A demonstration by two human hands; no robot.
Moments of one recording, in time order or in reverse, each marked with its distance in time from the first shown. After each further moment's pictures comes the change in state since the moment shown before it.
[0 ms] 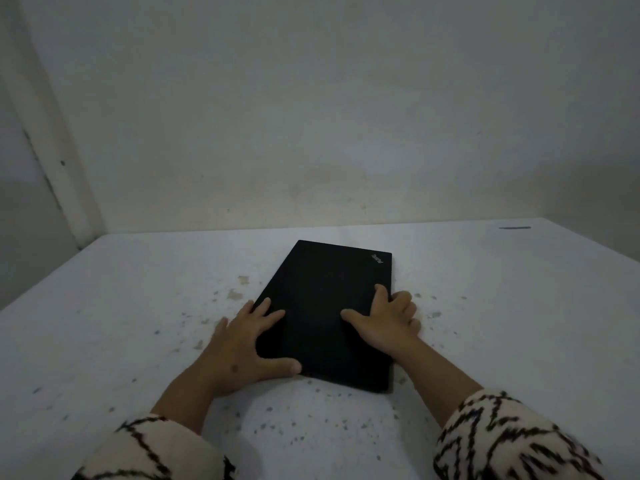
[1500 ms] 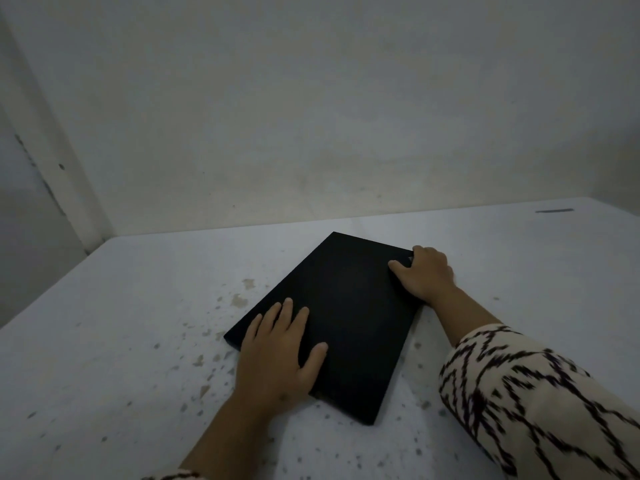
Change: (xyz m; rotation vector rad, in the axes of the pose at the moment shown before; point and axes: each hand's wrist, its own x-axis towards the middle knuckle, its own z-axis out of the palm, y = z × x) left_hand 0.026 0.028 0.041 0.292 0.346 -0.015; right_hand 0.114 0.017 -0.036 -0.068 0.203 -0.101
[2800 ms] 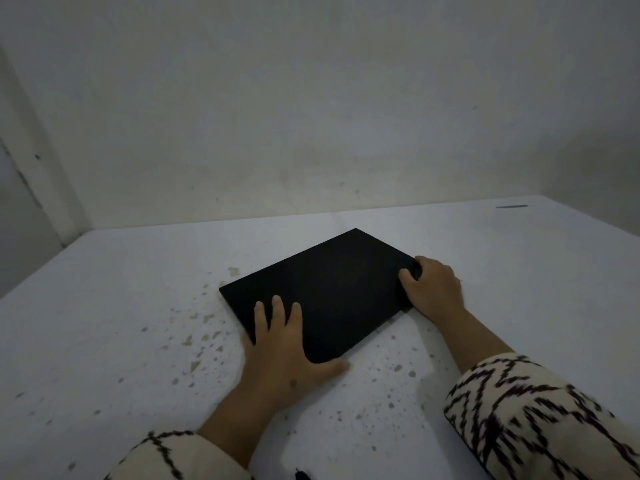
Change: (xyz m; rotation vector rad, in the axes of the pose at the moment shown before) left_hand -0.021 0.029 -0.004 -0.105 -0.254 -0.138; right_hand -0.064 0.040 -0.012 0.112 0.222 -0.042
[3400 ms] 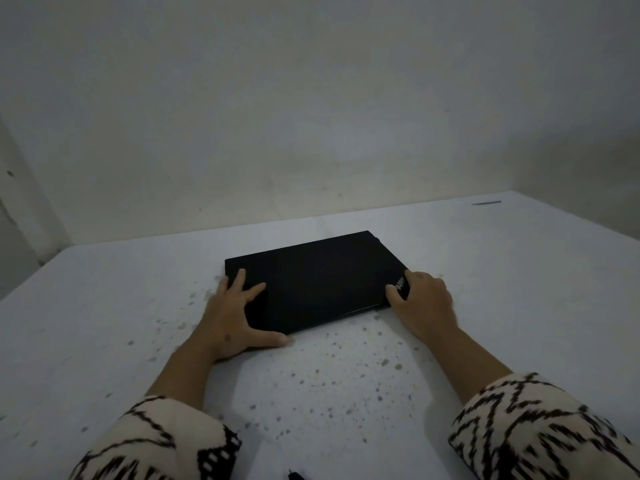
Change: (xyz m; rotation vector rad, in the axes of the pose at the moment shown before) left_hand 0.049 -0.055 -0.042 -0.158 -0.013 0.158; right_hand -0.040 0.001 -0.012 -0.088 0.001 -0.004
